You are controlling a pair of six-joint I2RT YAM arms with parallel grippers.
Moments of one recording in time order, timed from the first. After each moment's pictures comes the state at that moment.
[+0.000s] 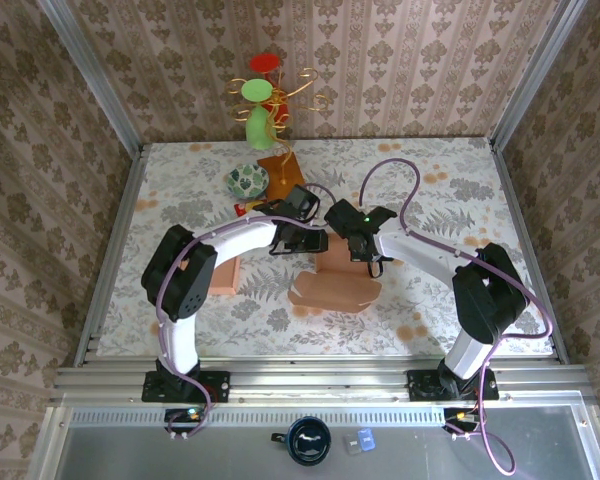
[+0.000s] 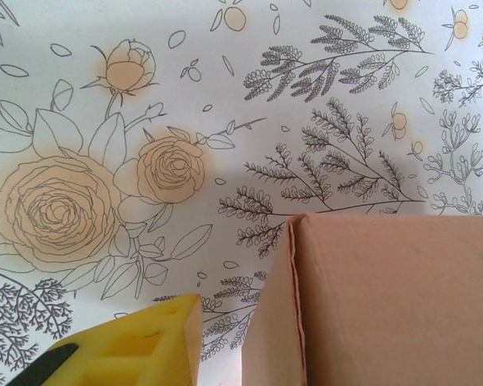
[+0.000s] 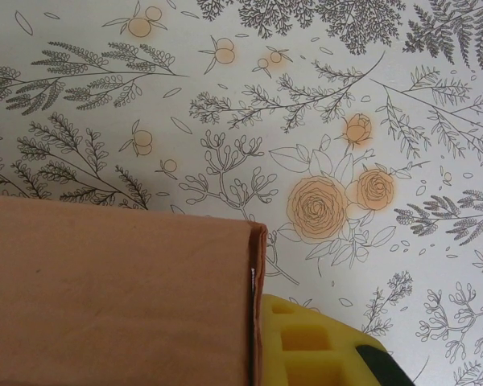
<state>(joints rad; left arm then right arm) -0.73 1.92 1.34 -0.47 0.22 -0.56 0.65 1.70 1.24 -0.93 0.51 0.76</state>
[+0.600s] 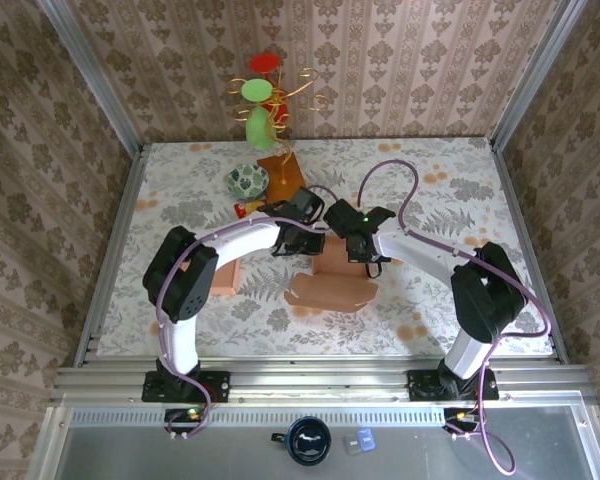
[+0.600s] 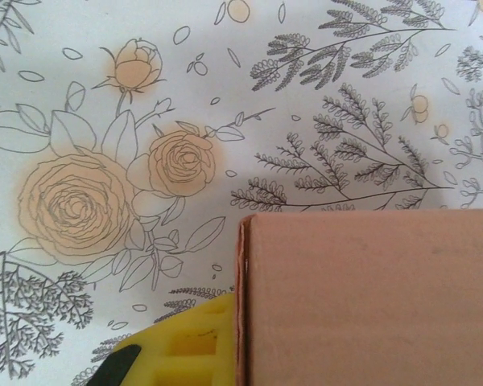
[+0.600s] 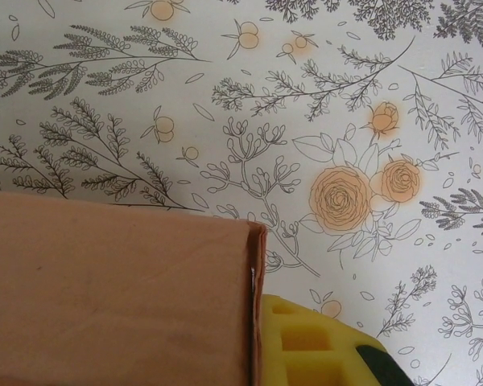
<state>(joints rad) -0.77 1.92 1.36 -0.53 0.11 -0.51 0.64 1.71 1.25 -0.92 0.47 0.77</state>
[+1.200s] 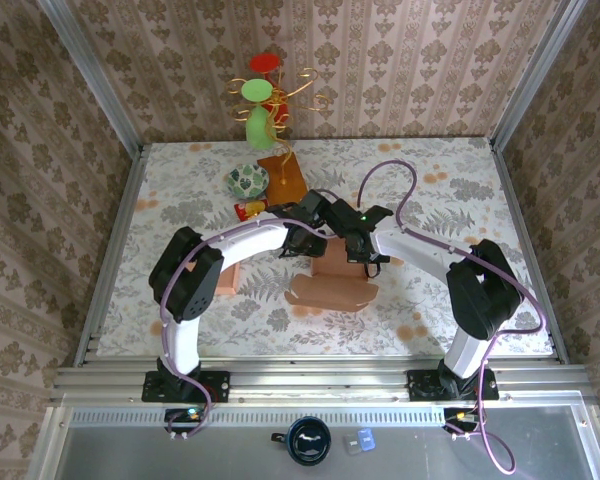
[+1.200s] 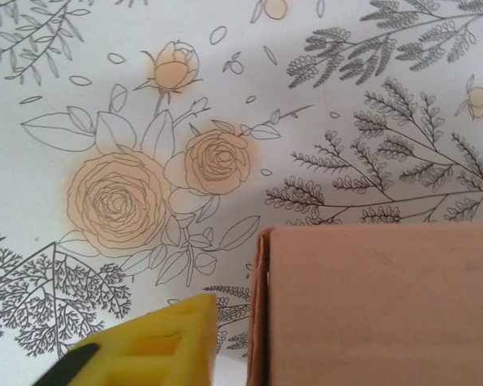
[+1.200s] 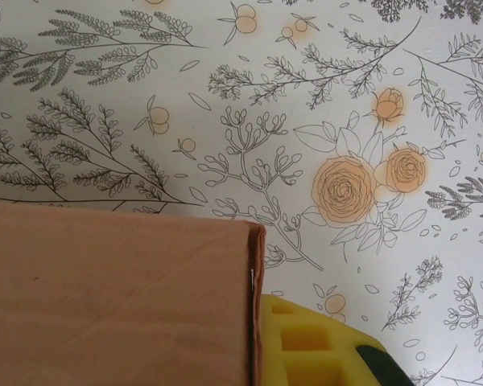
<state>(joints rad) -0.81 1.94 1.40 -0.60 -0.01 -0.49 0.64 1.73 1.26 -0.95 0.45 0.79</state>
